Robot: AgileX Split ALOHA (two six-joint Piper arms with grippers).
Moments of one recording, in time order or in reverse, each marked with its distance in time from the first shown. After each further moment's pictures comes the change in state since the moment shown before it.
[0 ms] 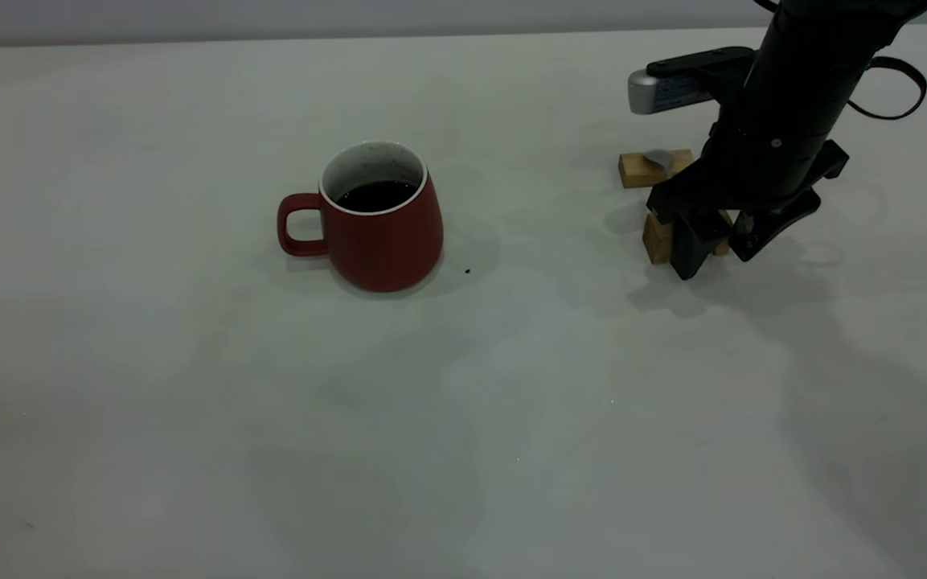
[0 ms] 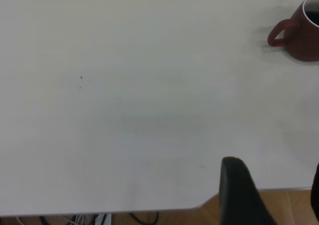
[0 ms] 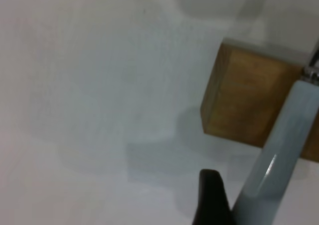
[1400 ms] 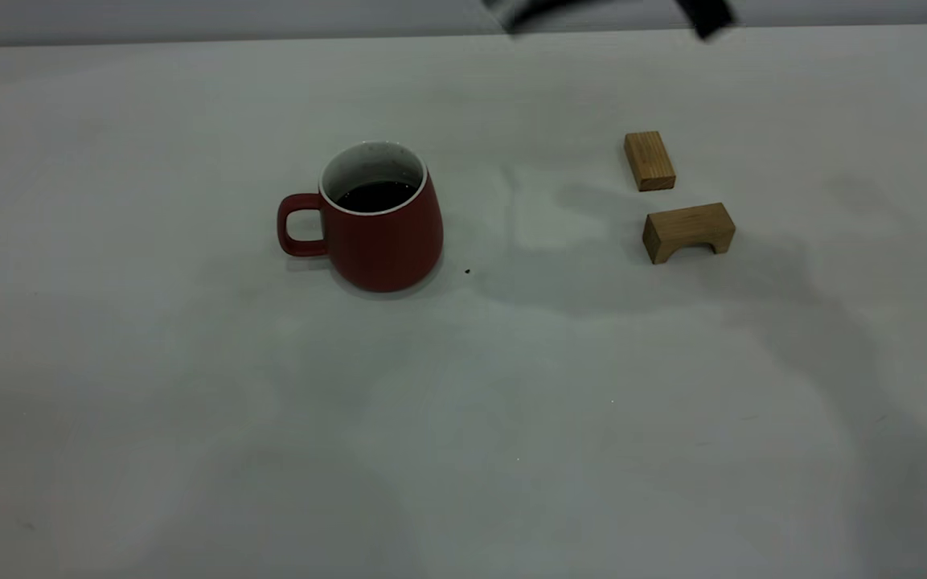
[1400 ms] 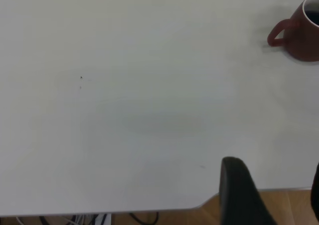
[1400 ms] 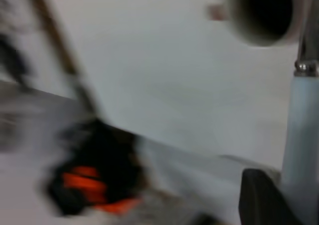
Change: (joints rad) left arm 0.000 0.000 0.000 0.000 0.000 0.000; right arm 0.021 -0.340 0.001 1.051 0.469 0.135
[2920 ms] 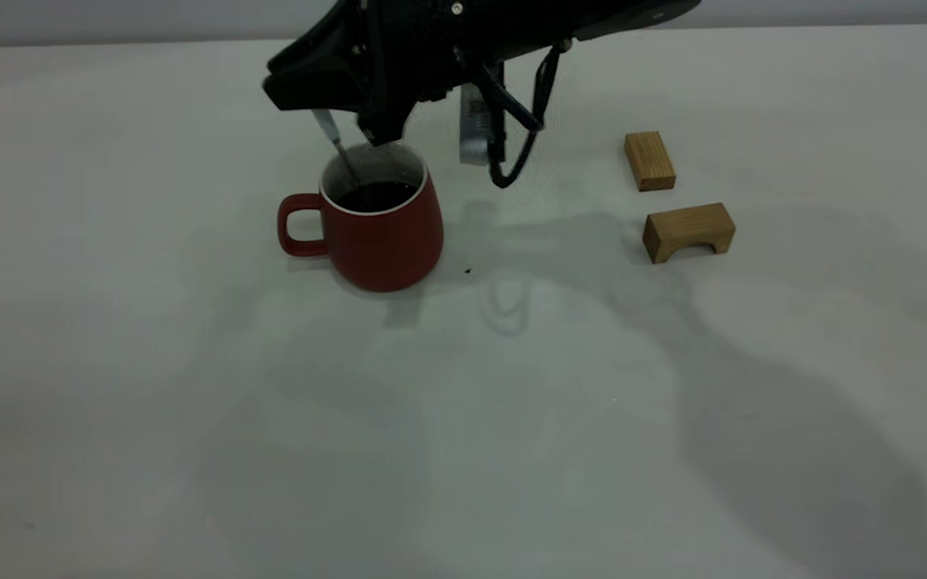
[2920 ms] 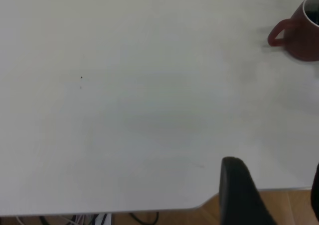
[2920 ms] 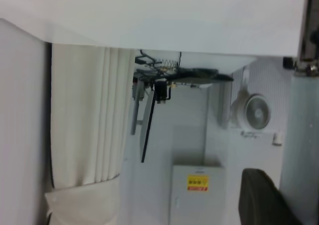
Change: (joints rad) left arm 0.000 0.000 0.000 0.000 0.000 0.000; right arm 0.183 0.501 -0.362 0.483 -0.044 0.824
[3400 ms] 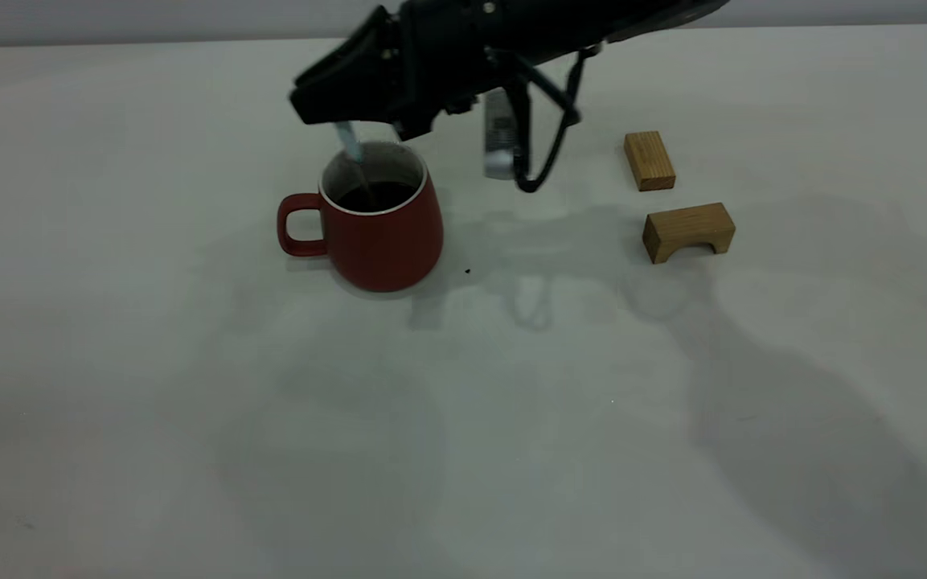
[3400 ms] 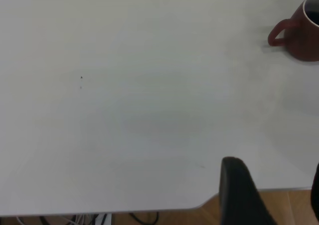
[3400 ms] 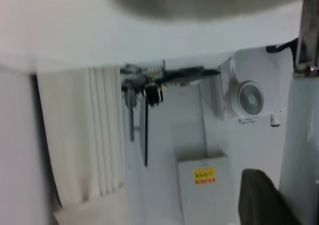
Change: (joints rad) left arm 0.000 0.000 0.000 0.000 0.000 0.000; right arm -0.021 0.009 0.000 -0.027 0.081 0.119
